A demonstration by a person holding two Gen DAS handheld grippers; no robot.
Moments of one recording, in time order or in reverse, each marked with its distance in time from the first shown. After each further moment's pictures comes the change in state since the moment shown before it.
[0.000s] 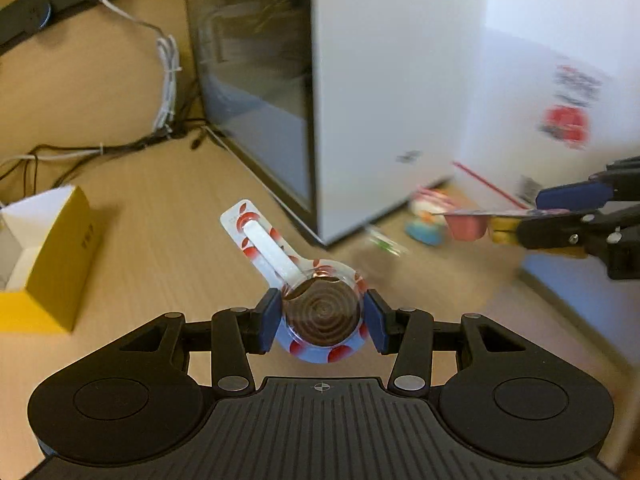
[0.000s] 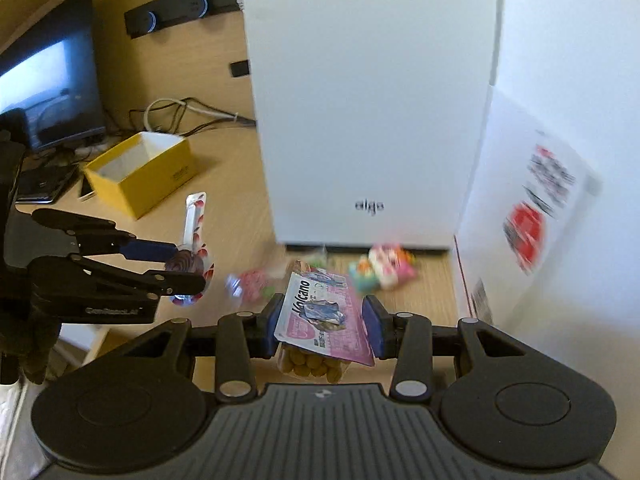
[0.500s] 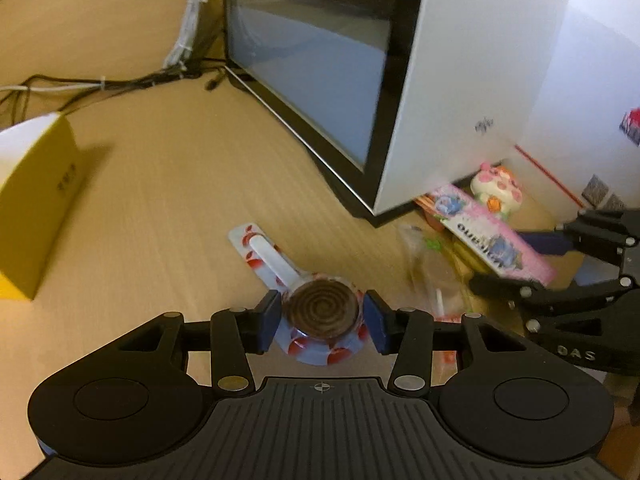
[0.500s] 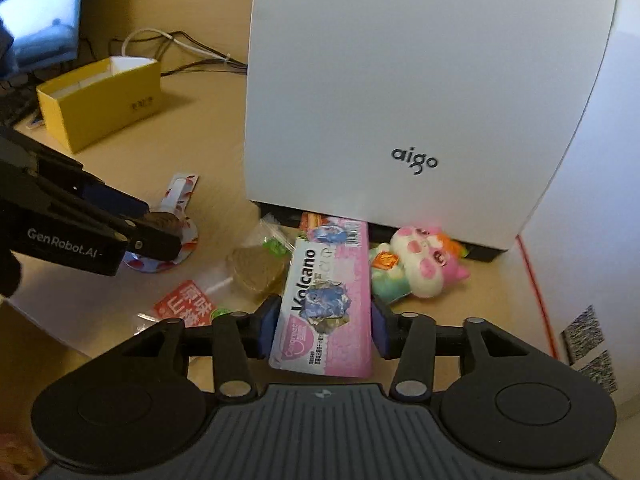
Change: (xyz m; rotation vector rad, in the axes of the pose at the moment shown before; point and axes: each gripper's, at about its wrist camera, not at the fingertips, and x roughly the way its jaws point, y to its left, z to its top) left arm 0.035 0.038 -0.016 -0.122 0.083 -0.022; right arm 0.119 0.012 -0.027 -0.136 0.048 -0.052
